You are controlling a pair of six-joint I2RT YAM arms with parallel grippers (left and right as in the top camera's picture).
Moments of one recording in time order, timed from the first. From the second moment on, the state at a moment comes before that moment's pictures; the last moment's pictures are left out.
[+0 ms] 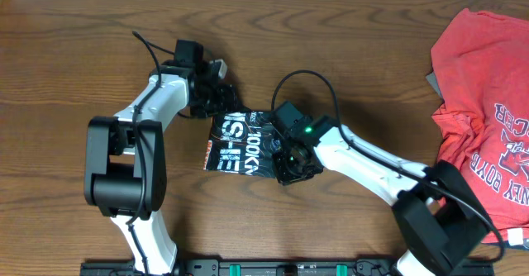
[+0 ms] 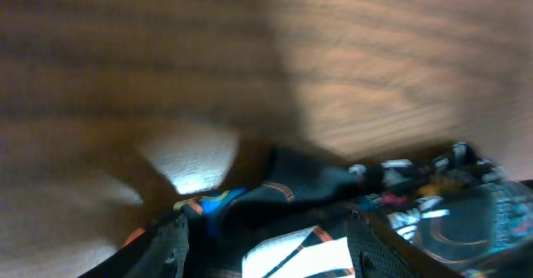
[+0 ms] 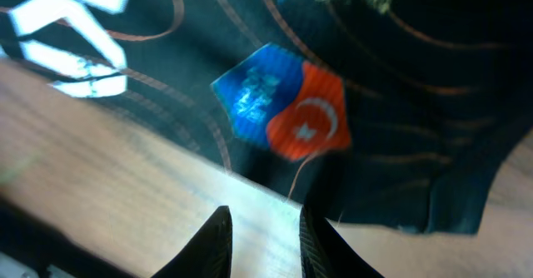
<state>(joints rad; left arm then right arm) -0.12 1.99 1.27 -0.63 0.44 -0.16 0.74 1.80 1.11 -0.79 -0.29 0.46</state>
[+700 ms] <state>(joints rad) -0.12 2.00 1.21 -1.19 0.23 -0.16 0.62 1.90 1.11 -0.41 0.00 0.39</state>
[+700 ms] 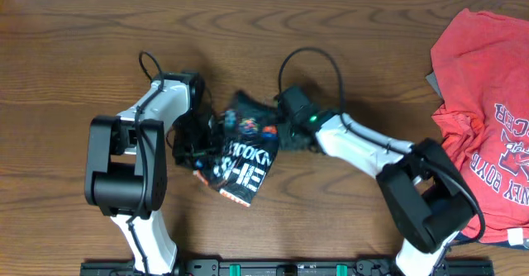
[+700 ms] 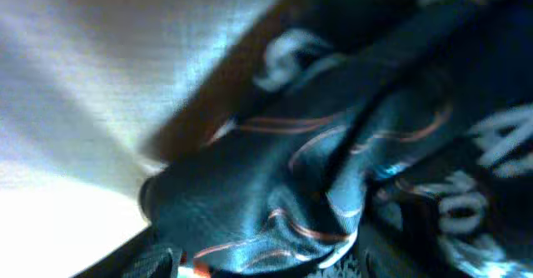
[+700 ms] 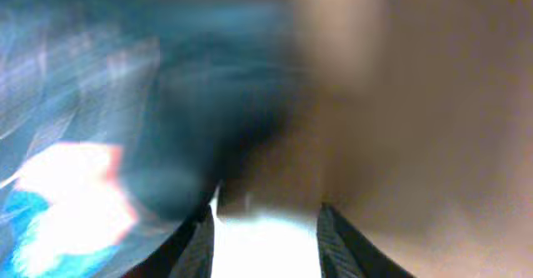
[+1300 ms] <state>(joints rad) -0.04 1.78 1.25 -0.92 0.23 -0.19 0.56 1.90 1.14 -0.61 -0.01 0.32</state>
